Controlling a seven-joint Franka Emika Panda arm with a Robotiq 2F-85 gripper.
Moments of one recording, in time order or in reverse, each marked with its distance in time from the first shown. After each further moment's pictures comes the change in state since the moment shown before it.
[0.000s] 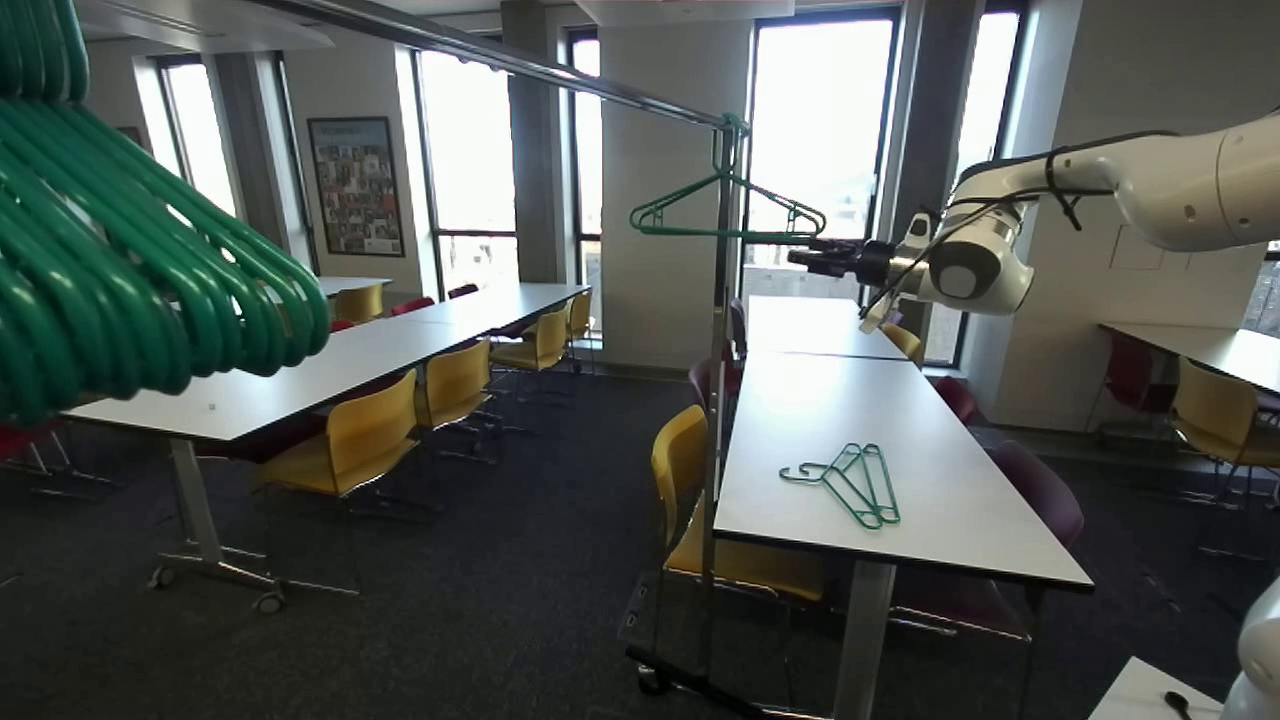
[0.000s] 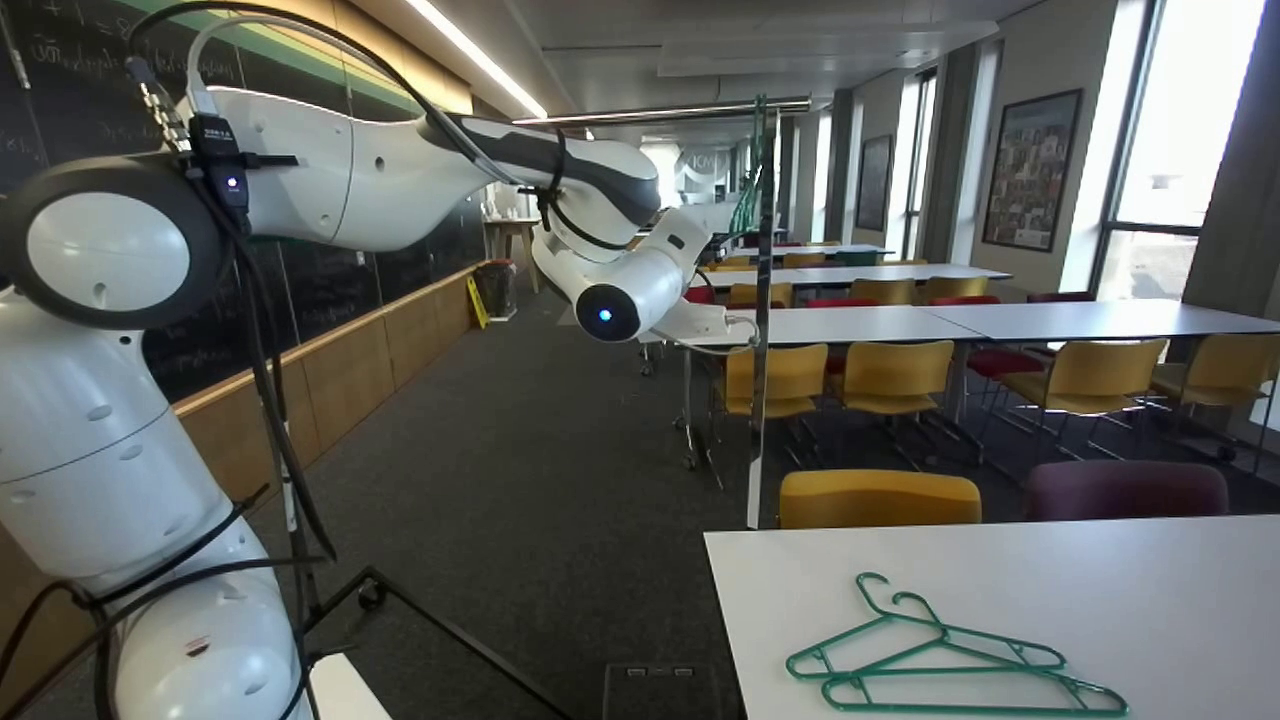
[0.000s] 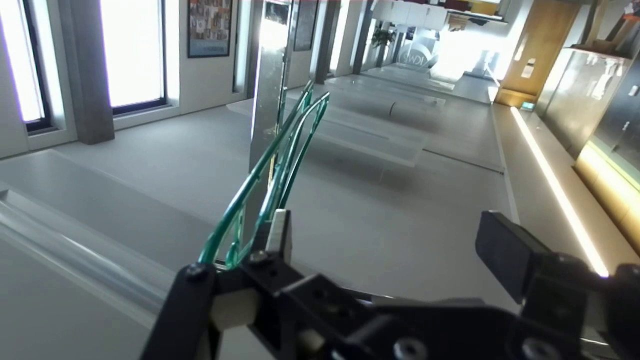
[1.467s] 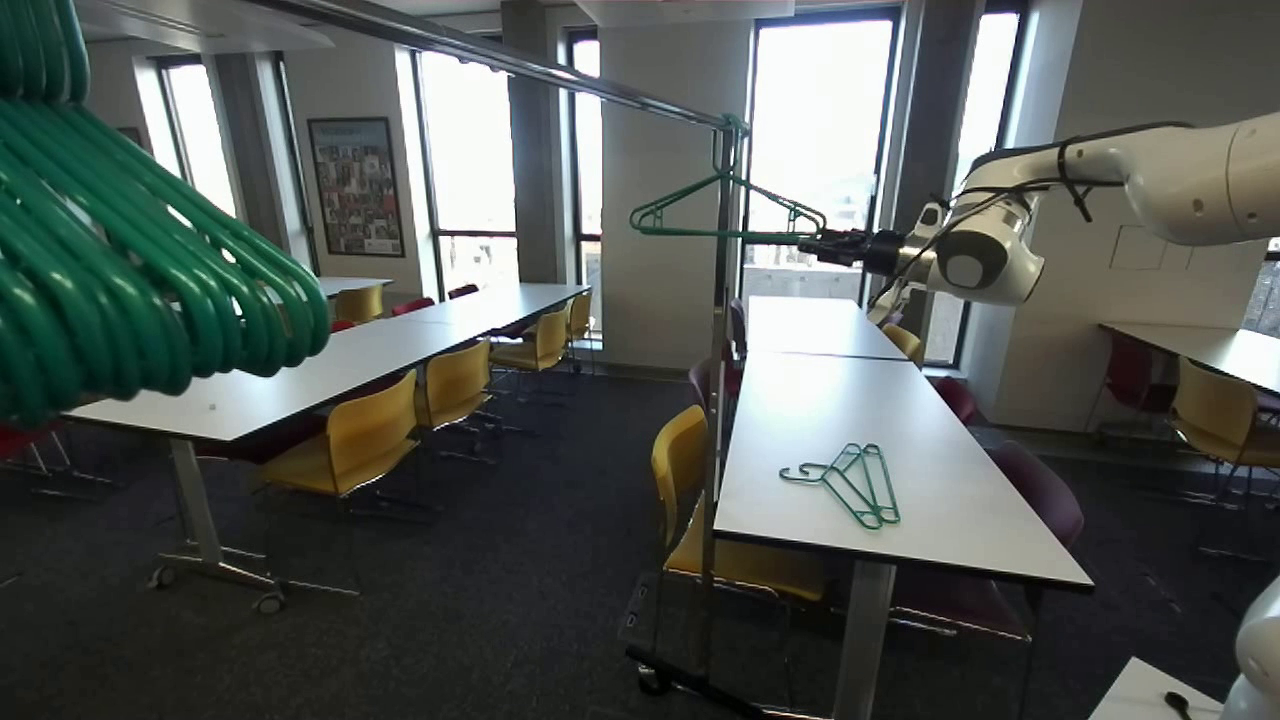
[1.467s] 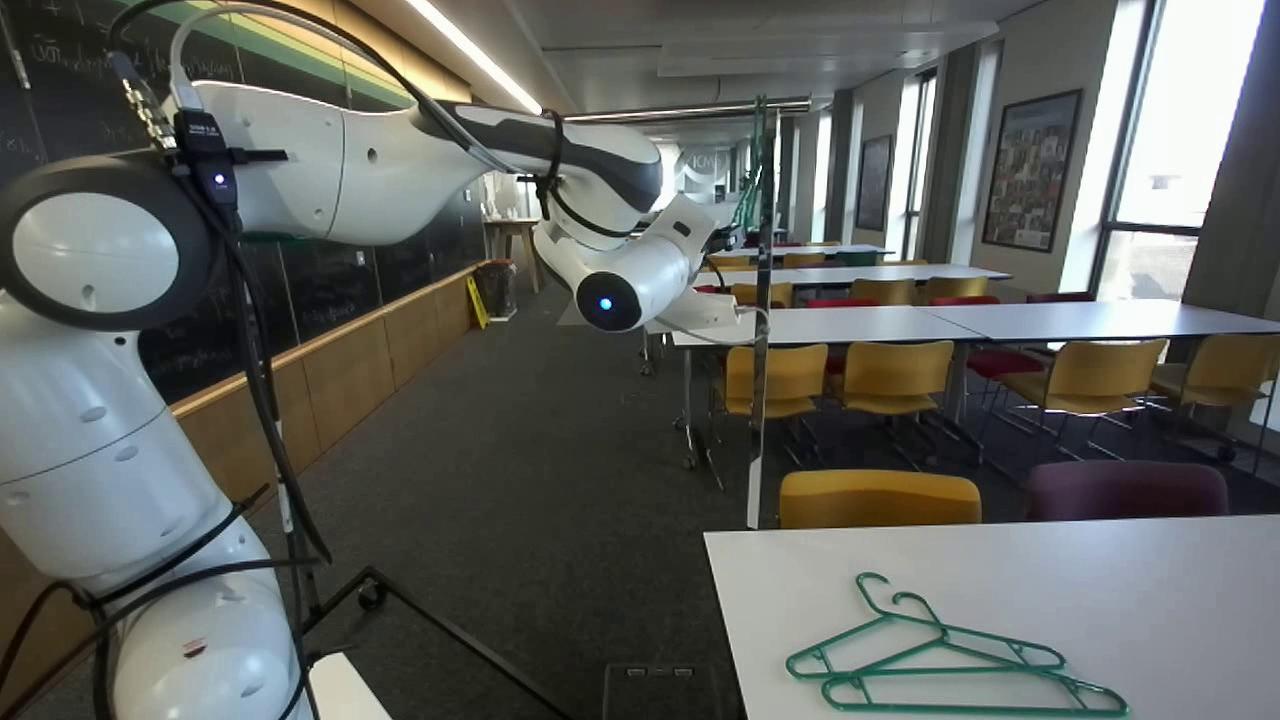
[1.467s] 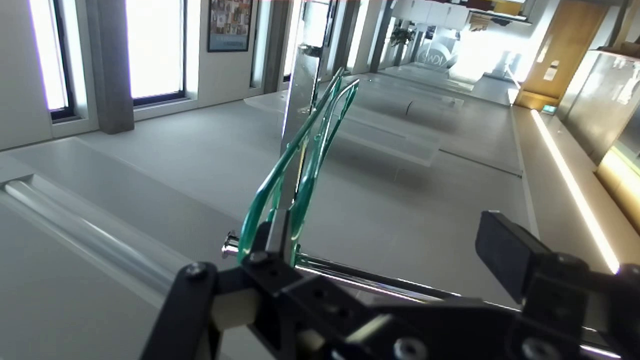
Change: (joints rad) arm -0.016 -0.009 -0.007 0.027 0.000 0.029 -0.002
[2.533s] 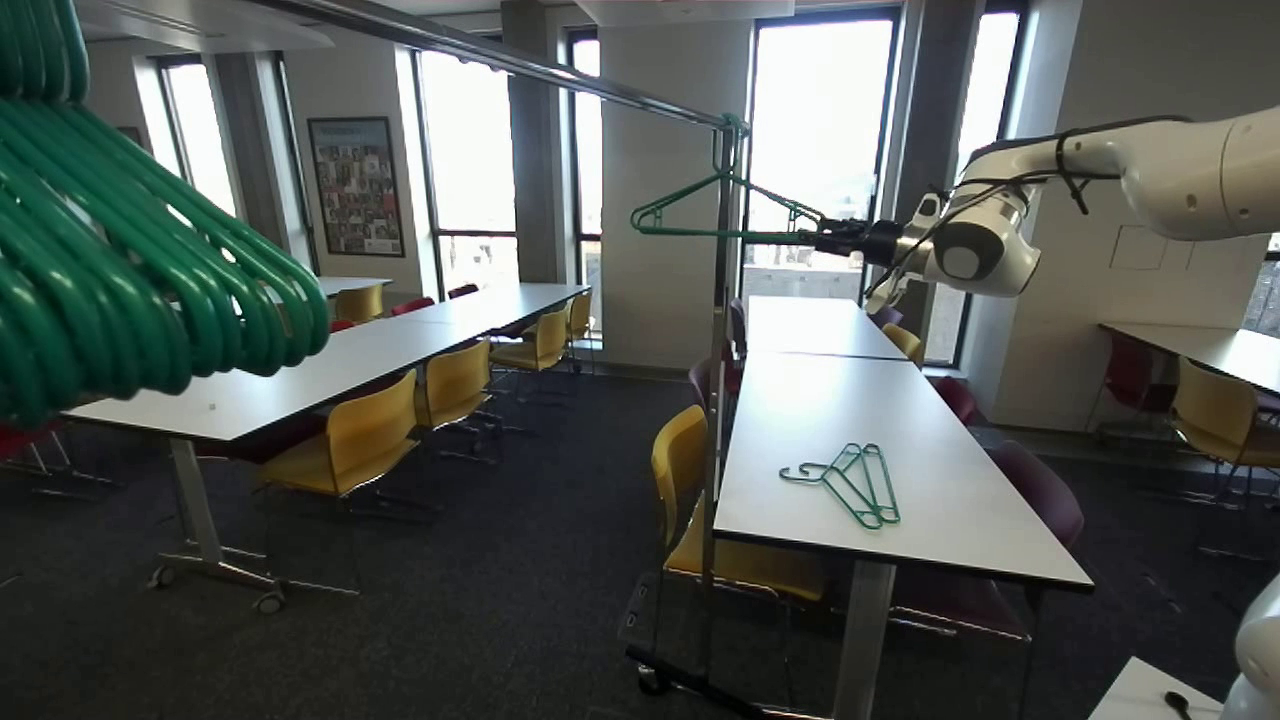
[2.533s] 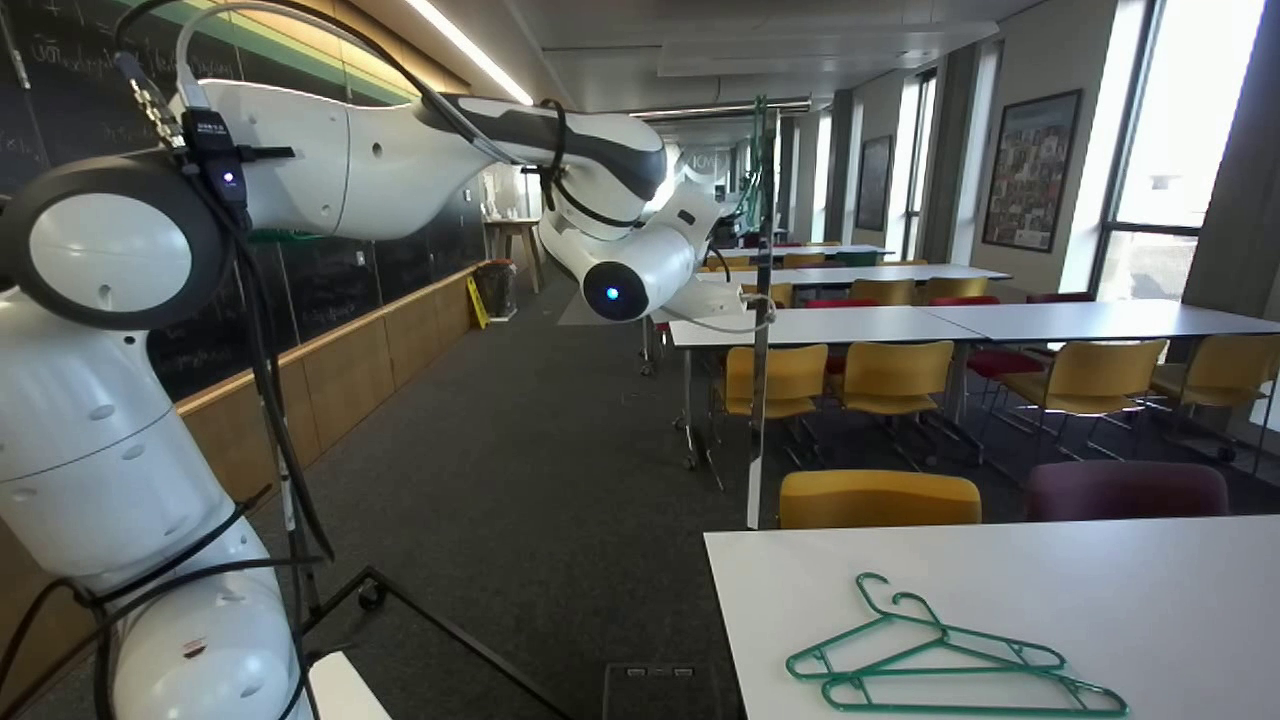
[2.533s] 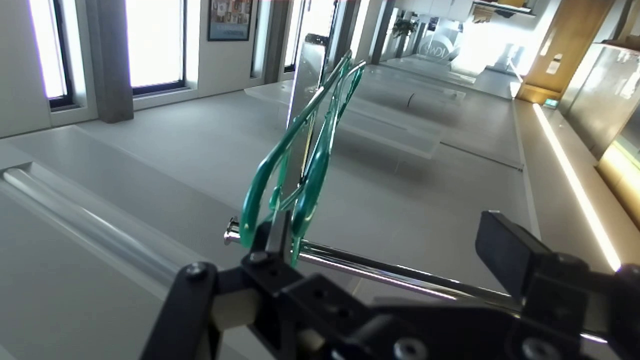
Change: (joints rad) arm -0.002 0.020 0.000 0.048 -0.006 0.000 0.009
